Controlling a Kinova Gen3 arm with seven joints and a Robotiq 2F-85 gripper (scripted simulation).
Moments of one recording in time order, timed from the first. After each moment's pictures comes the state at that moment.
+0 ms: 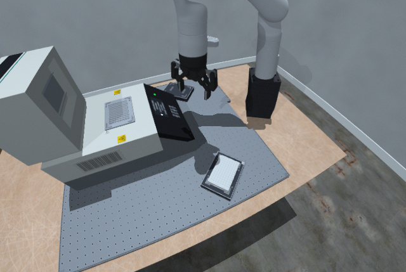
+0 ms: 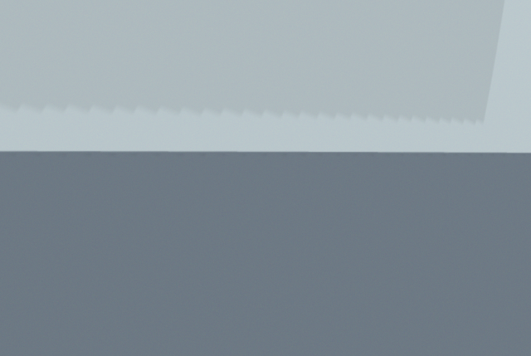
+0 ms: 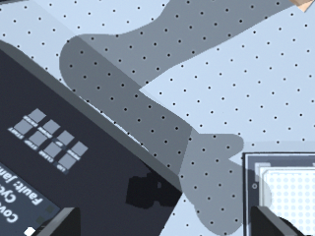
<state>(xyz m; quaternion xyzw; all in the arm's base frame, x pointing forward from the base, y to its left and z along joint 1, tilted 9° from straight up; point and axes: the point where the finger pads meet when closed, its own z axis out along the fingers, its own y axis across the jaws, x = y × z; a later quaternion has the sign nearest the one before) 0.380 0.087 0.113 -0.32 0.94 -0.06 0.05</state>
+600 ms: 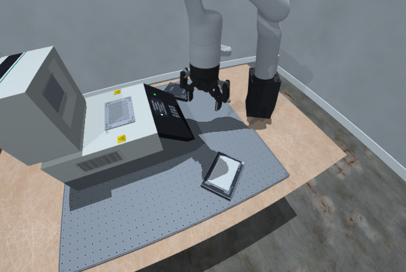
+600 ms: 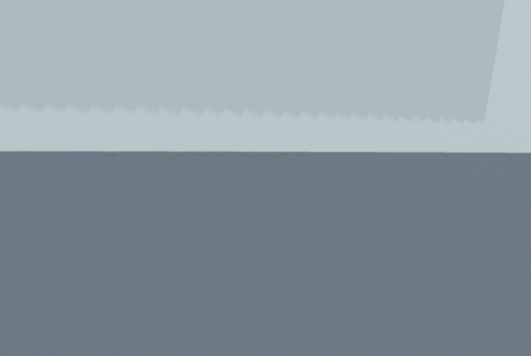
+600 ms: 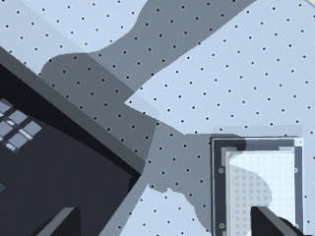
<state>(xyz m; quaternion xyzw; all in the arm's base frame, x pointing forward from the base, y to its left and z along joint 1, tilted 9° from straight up) 0.371 0.137 0.101 -0.32 0.94 -0.06 0.05</state>
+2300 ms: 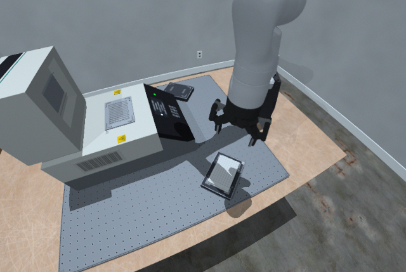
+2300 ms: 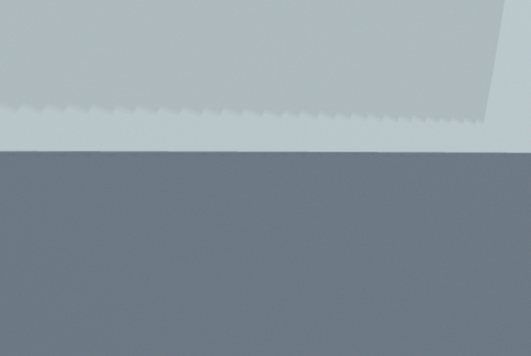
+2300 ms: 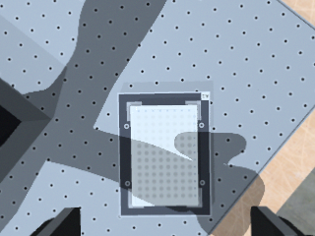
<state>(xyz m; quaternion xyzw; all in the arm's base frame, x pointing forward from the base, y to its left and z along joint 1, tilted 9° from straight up) 0.347 0.272 0.069 -0.32 0.94 -0.06 0.05</state>
